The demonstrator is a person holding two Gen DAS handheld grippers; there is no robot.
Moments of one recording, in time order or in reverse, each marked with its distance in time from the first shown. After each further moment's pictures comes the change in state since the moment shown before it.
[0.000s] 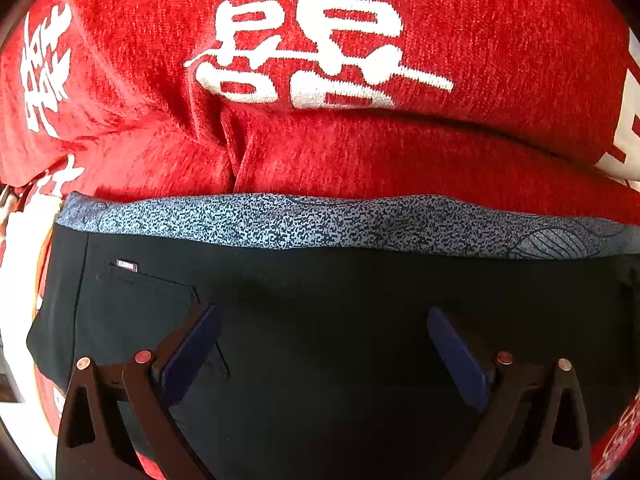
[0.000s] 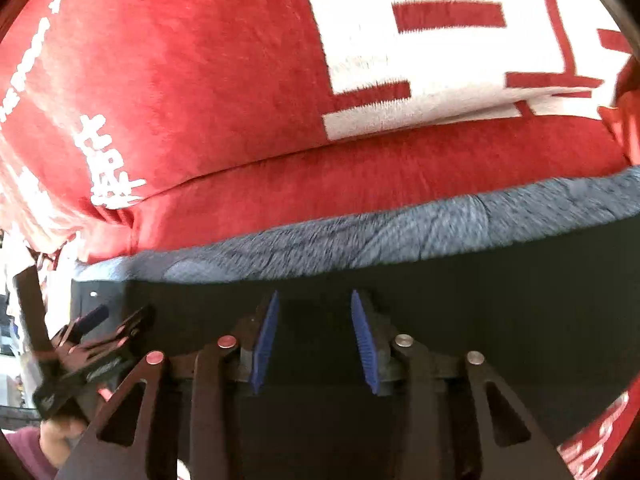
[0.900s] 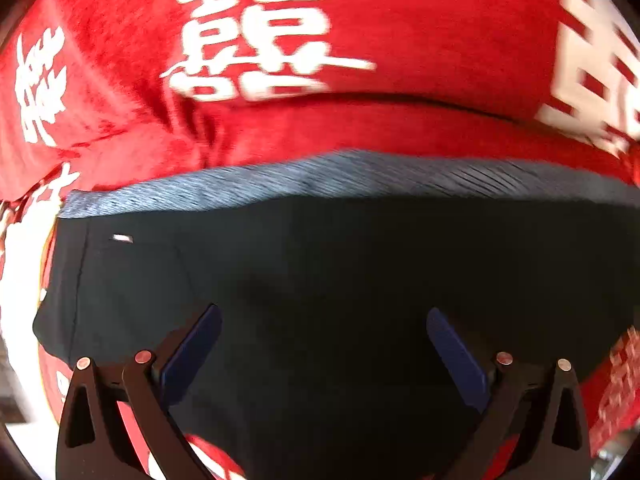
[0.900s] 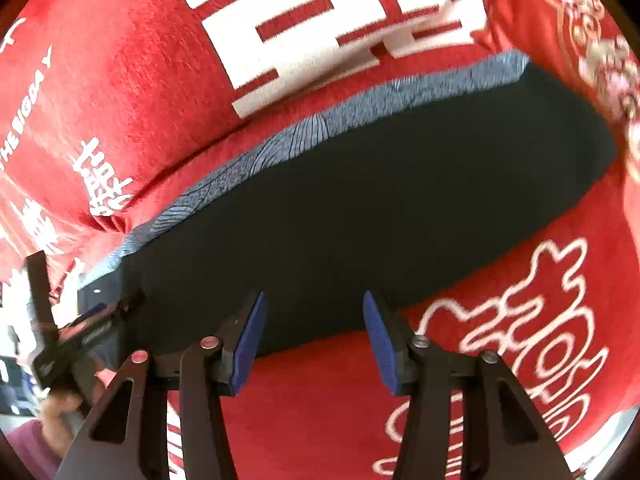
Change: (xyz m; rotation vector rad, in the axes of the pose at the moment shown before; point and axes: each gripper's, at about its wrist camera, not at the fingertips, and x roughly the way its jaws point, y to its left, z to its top) left arm -0.043 -0.043 -0.039 0.112 0.017 -0.050; right arm -0.075 -0.045 -0.083 0.175 -0.061 -0.068
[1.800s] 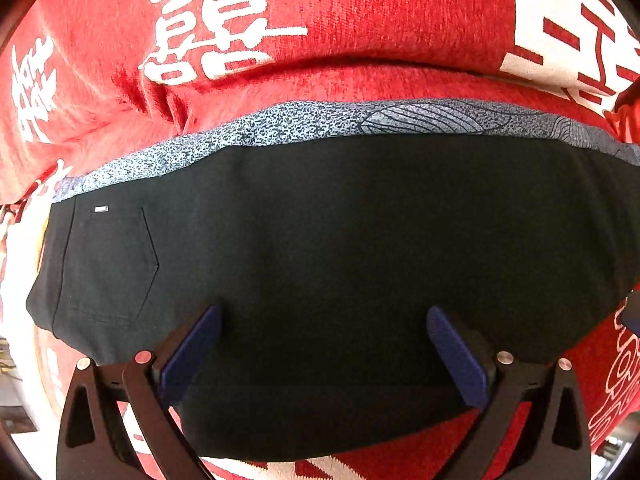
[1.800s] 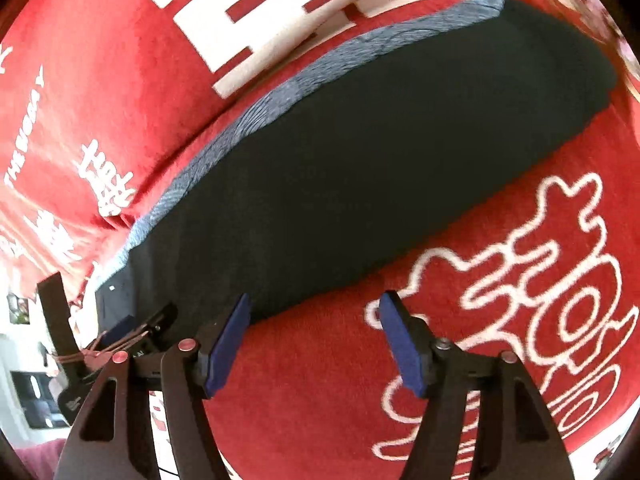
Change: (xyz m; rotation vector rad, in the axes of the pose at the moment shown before) left arm 0.010 -0.023 -0.025 0.019 0.021 0.030; right arm 0.008 -0.039 -0.023 0.119 0.062 0.114
